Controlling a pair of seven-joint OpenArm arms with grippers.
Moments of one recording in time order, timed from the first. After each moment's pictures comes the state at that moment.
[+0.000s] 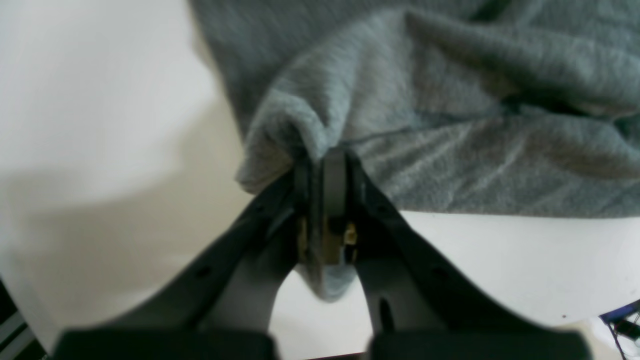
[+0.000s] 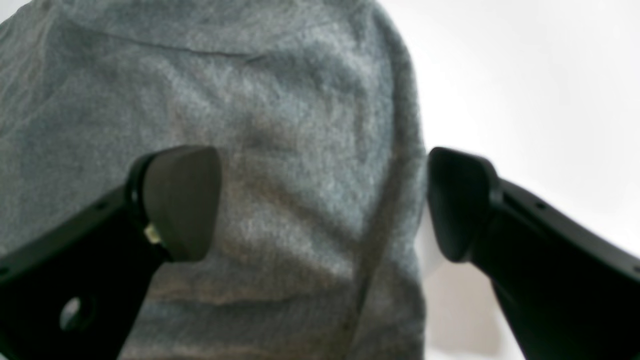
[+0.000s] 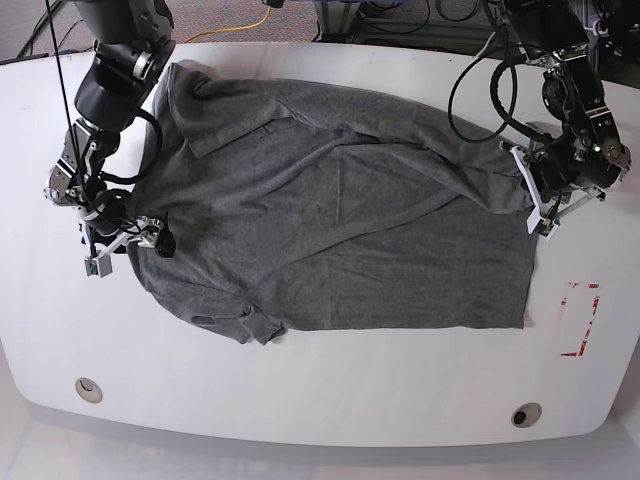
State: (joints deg) left arm 0.8 -11.9 -23.8 103.3 -16.3 -41.8 82.9; right arm 16.4 15.5 33.6 53.8 12.8 41.0 -39.9
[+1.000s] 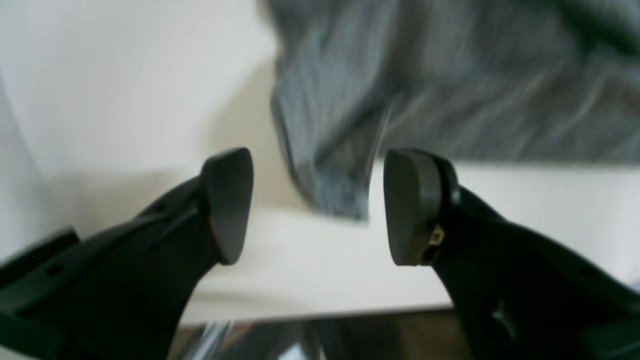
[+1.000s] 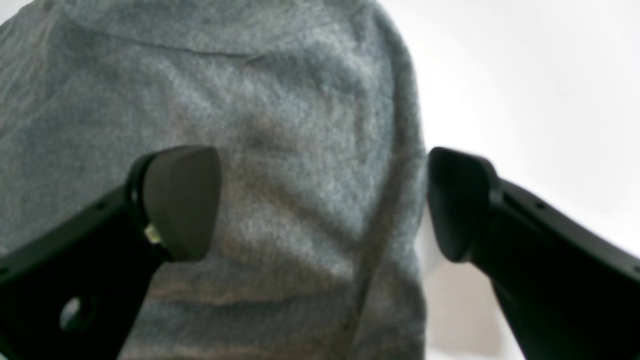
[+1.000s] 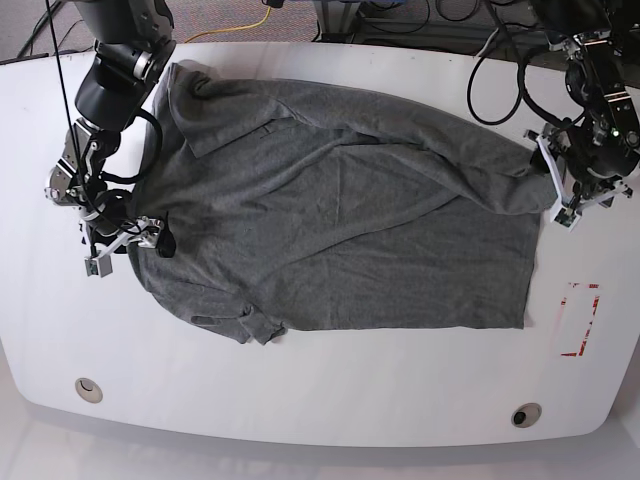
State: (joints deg) left arm 6.2 -18.3 -24.5 109.6 -17.2 -41.8 82.9; right arm 16.4 15.3 33.6 53.8 12.7 41.0 -39.9
